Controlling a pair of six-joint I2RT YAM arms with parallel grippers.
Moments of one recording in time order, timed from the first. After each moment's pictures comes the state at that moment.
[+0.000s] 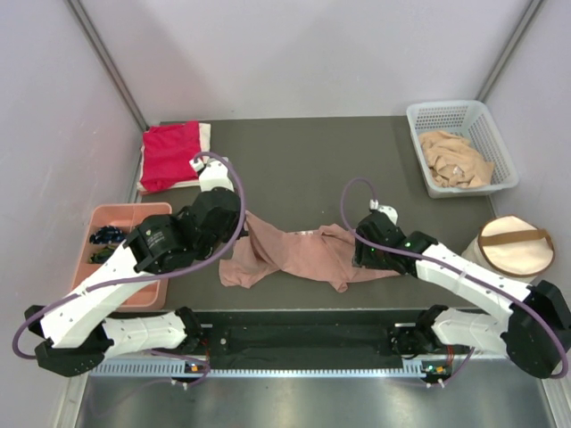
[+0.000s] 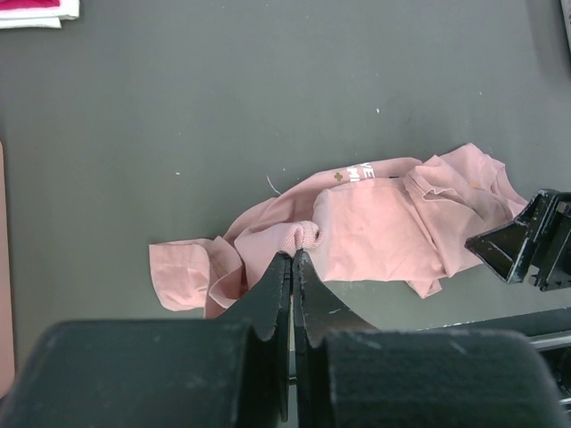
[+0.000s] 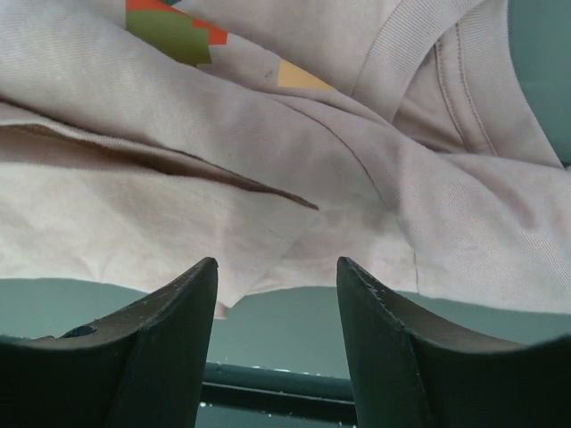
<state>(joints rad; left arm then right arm) -0.97 1.03 1.38 -1.05 -0.59 -0.74 0.70 1.10 0.67 -0.60 0.21 0.72</state>
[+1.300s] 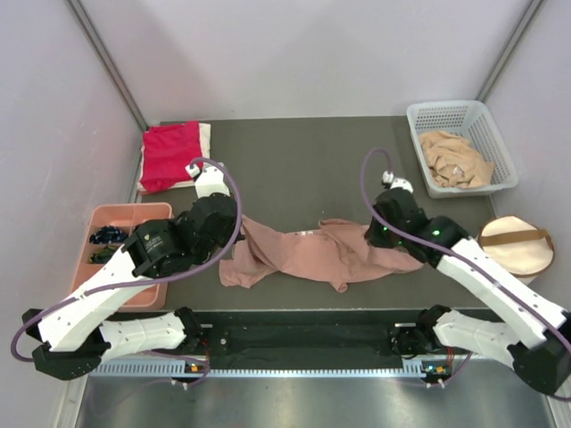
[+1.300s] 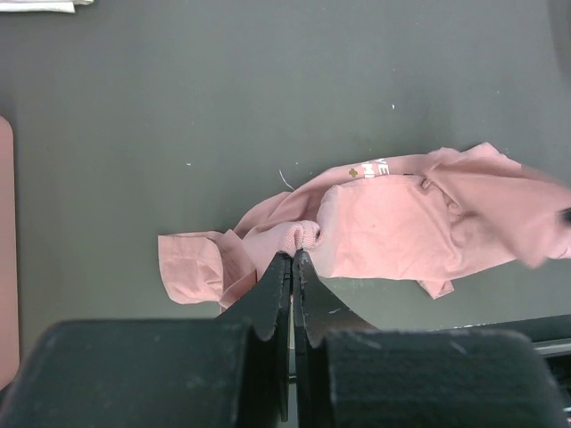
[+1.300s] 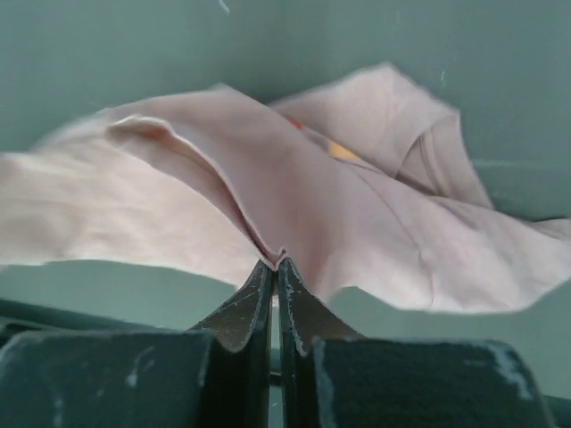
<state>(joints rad) -0.97 1.00 1.32 -1.05 -0.61 -0.76 0.65 1.03 0.88 -0.74 0.20 0.64</state>
